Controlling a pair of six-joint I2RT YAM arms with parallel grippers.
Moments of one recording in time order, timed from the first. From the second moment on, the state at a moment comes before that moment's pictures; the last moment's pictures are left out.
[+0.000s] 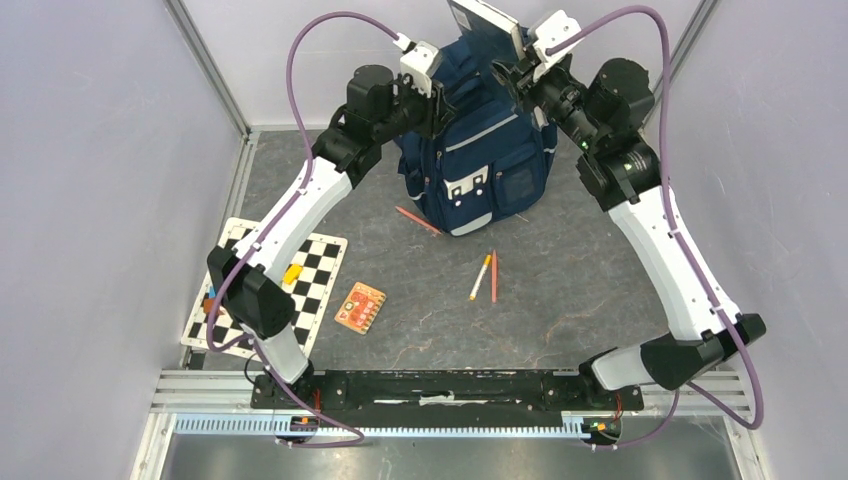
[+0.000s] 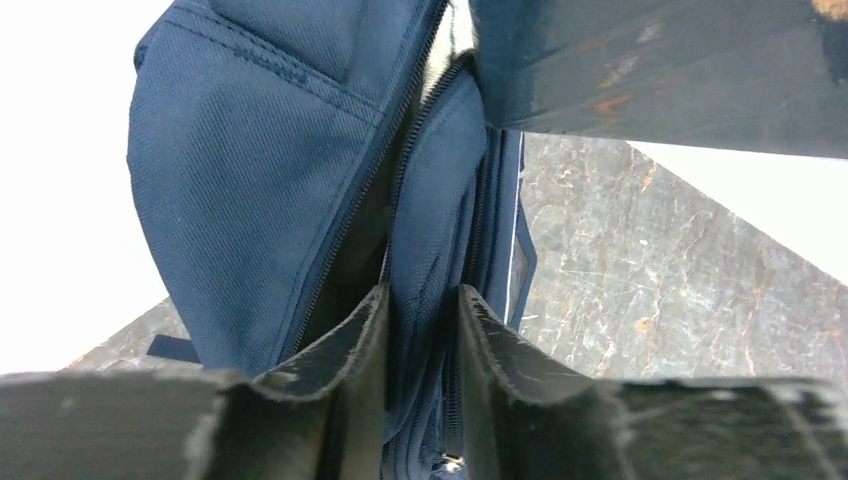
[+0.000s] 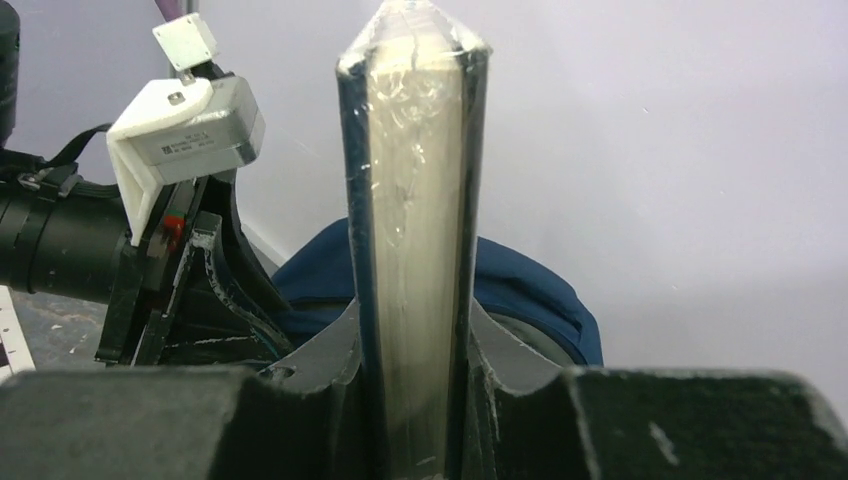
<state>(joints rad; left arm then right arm) -0.56 1.74 1.85 -0.26 0.24 -0.03 0.44 1.40 1.75 -0.12 -0.20 -0.34</state>
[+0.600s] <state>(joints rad) -0.59 1.63 1.72 -0.26 0.40 0.04 0.31 1.59 2.01 -0.04 -0.61 -0.19</state>
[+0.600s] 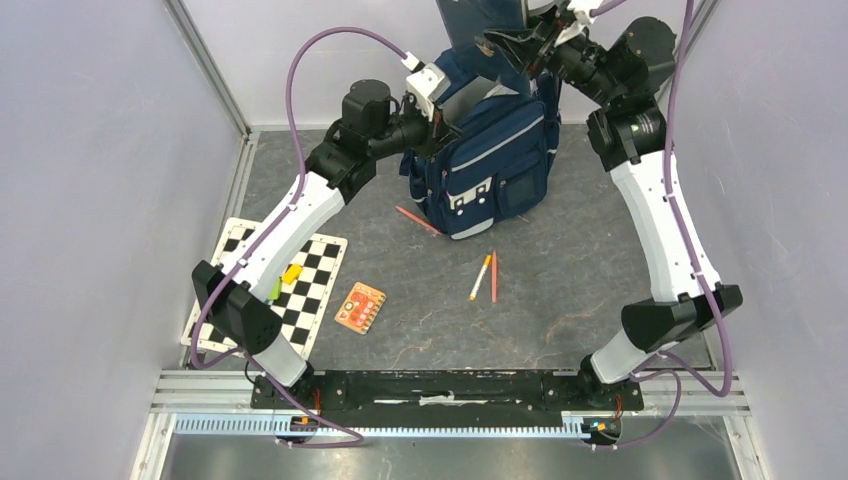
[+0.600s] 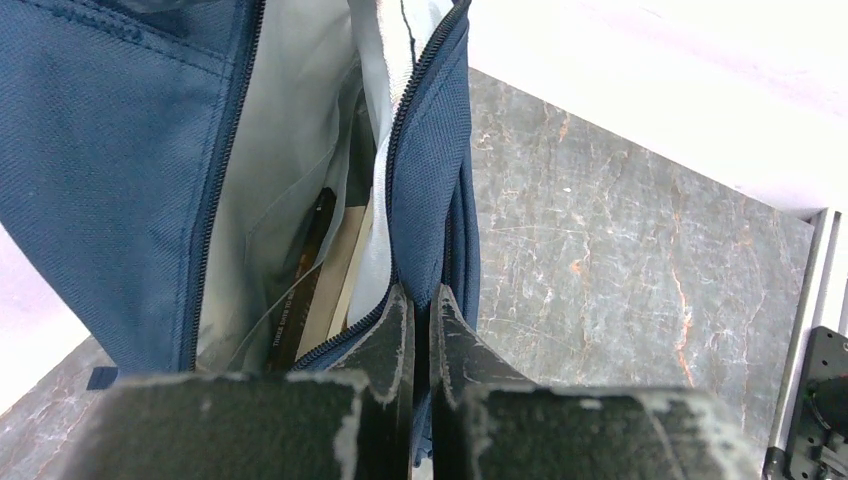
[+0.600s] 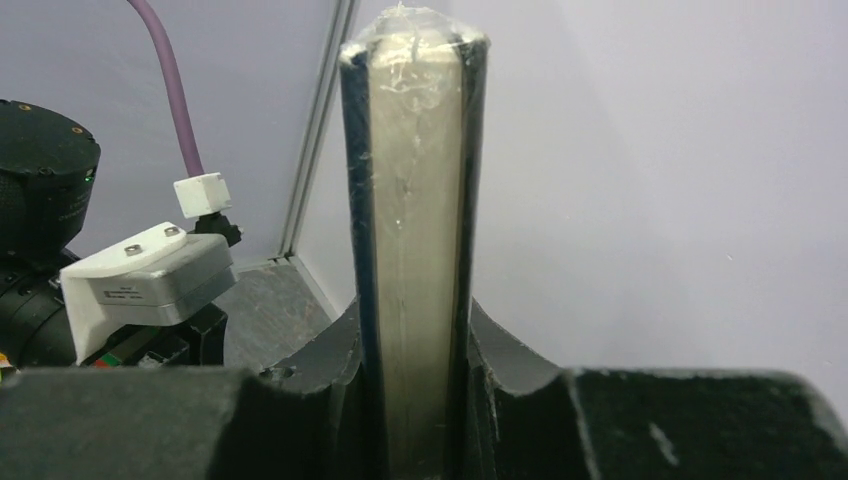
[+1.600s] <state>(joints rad) -0.60 1.63 1.78 -0.42 0.54 0.15 0.04 1.92 2.17 0.42 -1.13 0.47</state>
